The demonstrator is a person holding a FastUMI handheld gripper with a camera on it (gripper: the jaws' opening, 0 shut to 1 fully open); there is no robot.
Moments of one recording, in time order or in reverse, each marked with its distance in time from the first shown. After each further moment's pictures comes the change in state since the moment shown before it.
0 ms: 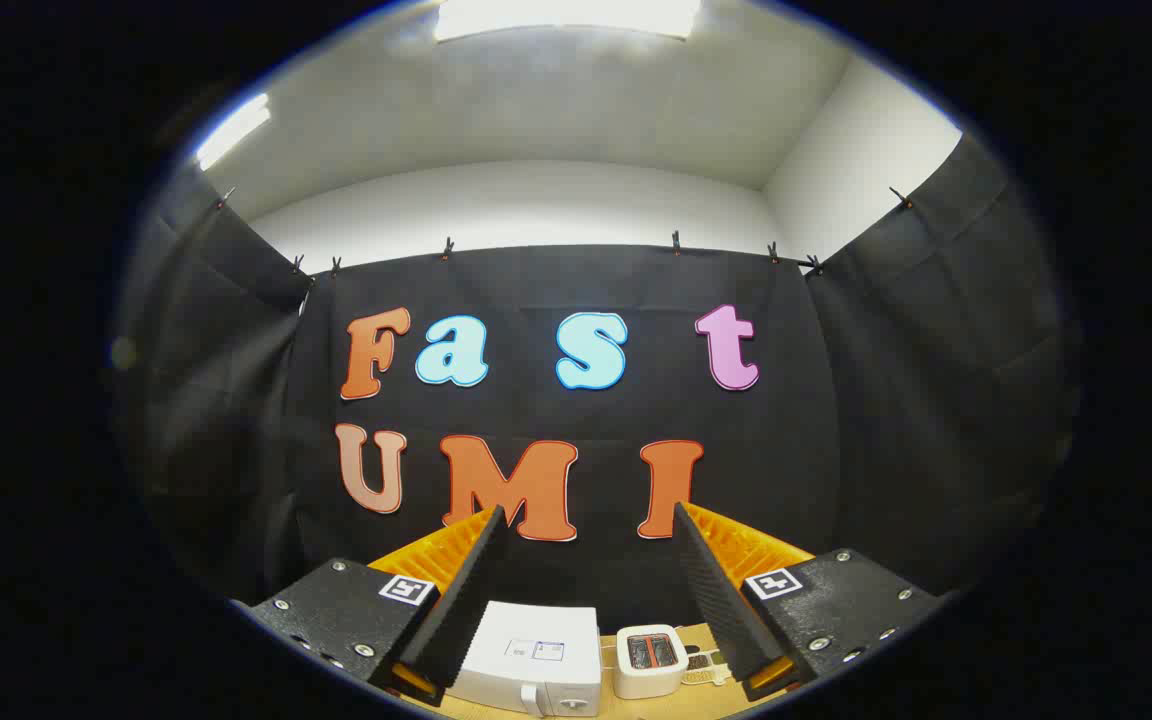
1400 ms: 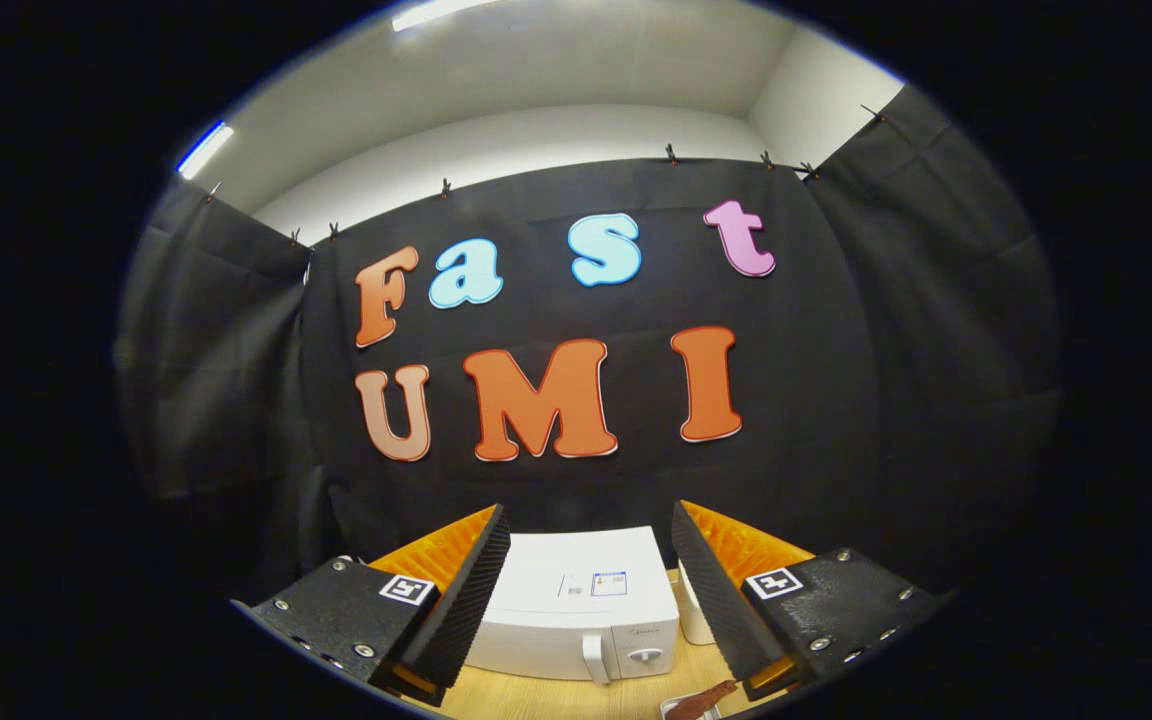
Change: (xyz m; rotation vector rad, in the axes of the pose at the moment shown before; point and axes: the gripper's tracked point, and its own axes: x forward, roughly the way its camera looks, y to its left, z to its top) arm -0.012 0.055 -0.170 0.113 0.221 0.054
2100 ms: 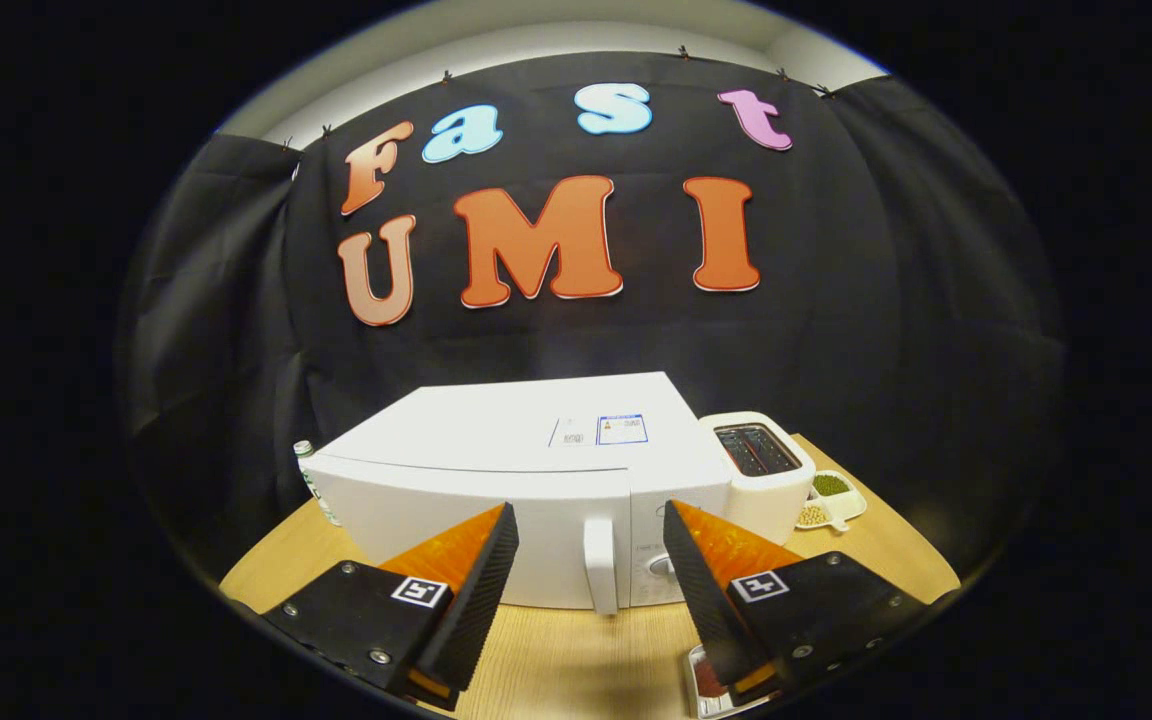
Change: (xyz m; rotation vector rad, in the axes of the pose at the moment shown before) arm 0.037 0.011 -0.194 -0.041 0.322 -0.004
